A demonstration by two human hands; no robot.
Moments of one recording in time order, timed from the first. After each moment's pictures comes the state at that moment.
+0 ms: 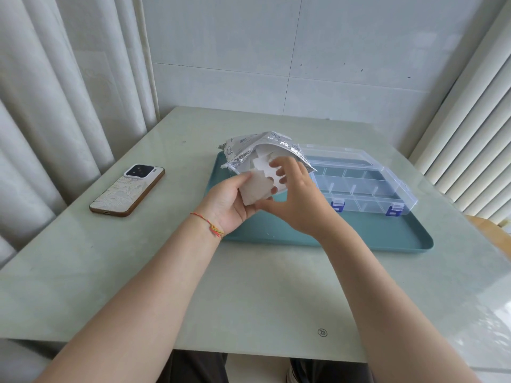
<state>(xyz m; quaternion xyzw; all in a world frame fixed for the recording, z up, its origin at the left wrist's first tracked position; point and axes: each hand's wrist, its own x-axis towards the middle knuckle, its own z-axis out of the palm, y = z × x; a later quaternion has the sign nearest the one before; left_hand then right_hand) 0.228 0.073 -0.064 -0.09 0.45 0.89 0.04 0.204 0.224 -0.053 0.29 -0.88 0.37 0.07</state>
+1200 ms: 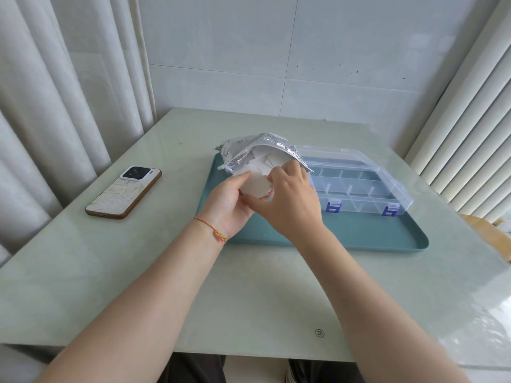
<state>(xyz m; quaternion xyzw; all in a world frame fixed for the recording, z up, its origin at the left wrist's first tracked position) 0.233 0.087 -0.060 -0.08 0.38 0.92 0.00 0.214 0.202 -0.053 0.19 -0.94 0.21 0.16</state>
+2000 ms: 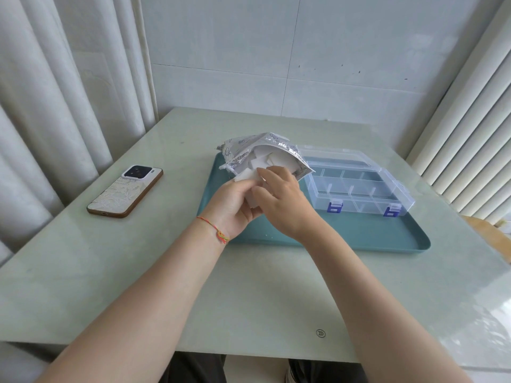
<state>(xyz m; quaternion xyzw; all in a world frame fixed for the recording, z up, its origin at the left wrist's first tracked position) 0.234 0.088 -0.060 -0.06 0.49 0.87 0.02 0.217 0.201 -0.051 0.24 -0.89 0.38 0.01</state>
